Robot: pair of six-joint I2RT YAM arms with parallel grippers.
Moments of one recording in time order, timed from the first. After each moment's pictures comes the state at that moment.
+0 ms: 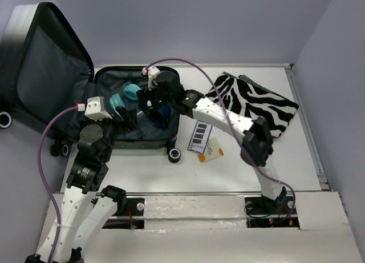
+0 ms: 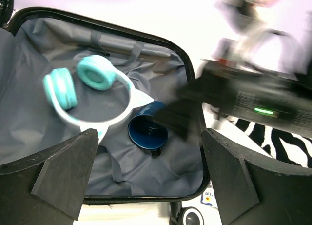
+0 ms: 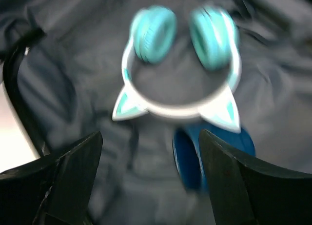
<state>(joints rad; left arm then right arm) -0.33 0.56 0.78 -0.30 -0.23 -0.37 0.90 2.22 2.14 -0.32 -0.04 0.14</state>
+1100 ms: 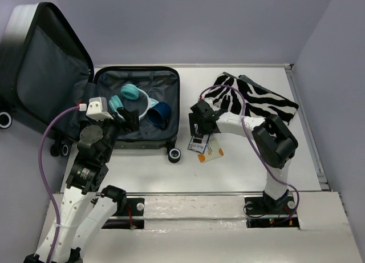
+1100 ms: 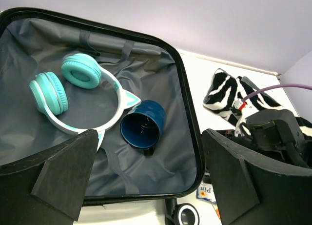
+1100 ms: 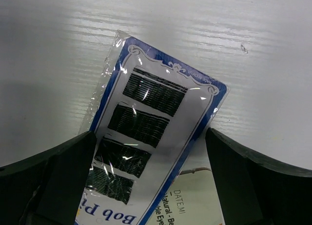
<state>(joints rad) -0.35 0.55 0.78 -0.30 -0.20 -0.37 0.70 1.91 1.24 -0.37 0.30 0.52</state>
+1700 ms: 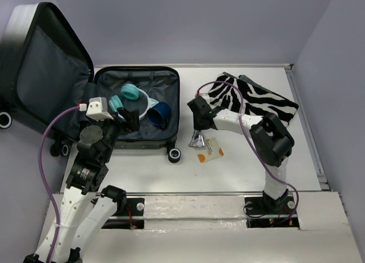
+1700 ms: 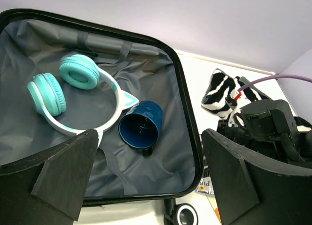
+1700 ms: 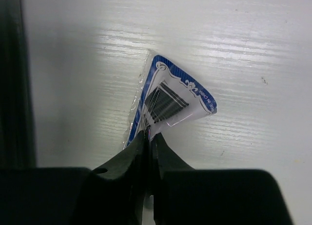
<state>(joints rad) -0.36 0.55 0.78 -0.29 -0.20 -0.37 0.70 1.95 1.33 -0.35 0.32 0.55</state>
